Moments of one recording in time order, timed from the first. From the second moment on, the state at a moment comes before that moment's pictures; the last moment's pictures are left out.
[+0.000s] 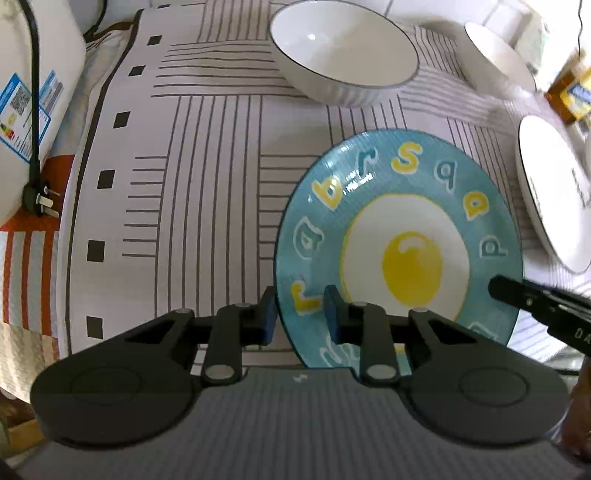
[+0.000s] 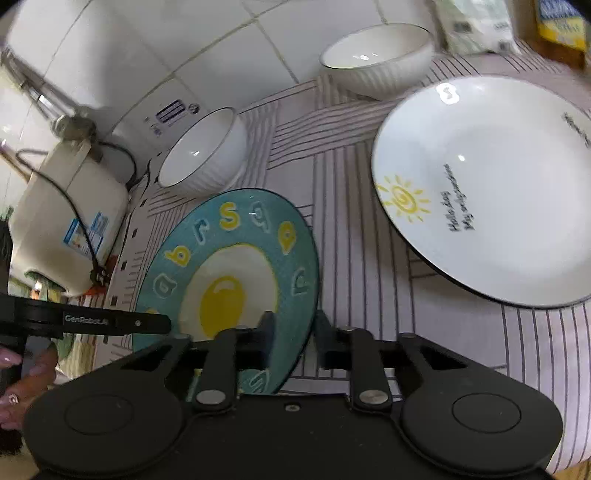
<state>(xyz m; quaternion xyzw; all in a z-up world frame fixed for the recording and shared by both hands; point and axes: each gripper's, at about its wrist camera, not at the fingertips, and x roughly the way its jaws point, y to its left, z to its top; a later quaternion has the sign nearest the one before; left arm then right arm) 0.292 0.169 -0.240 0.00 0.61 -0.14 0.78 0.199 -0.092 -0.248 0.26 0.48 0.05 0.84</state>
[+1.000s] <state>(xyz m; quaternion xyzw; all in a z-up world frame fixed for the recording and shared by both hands) 0.294 0.098 -0.144 0.00 0.54 -0.30 0.79 0.137 -0.142 -0.158 0.22 0.40 0.00 0.89</state>
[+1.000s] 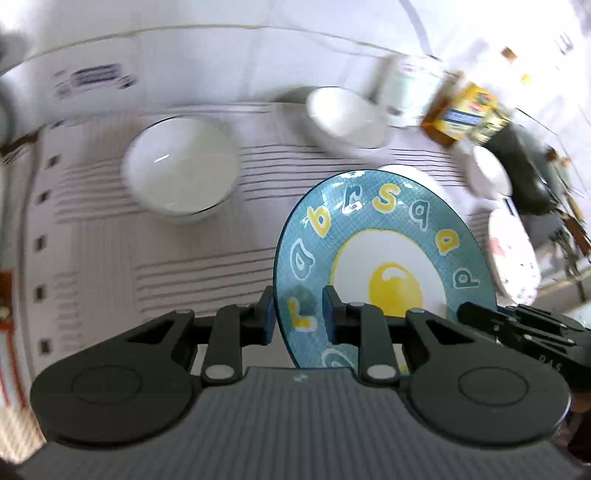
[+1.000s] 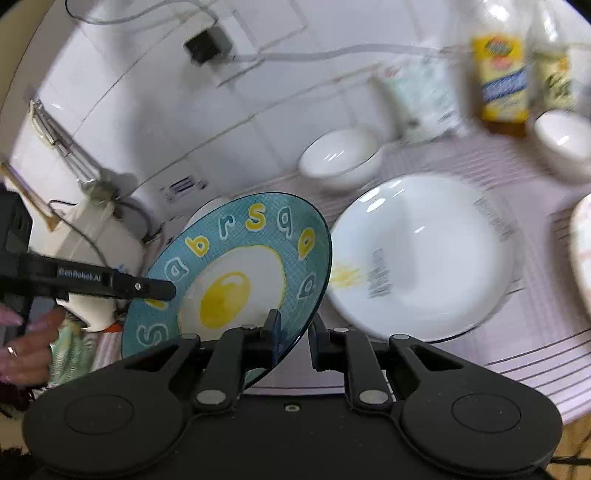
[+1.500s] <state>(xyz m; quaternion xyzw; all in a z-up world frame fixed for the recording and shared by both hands) 0.329 -0.014 -0.178 0.07 0.60 -0.36 0.71 0.140 -0.210 -0.169 0.23 0.42 -0.08 0.87</state>
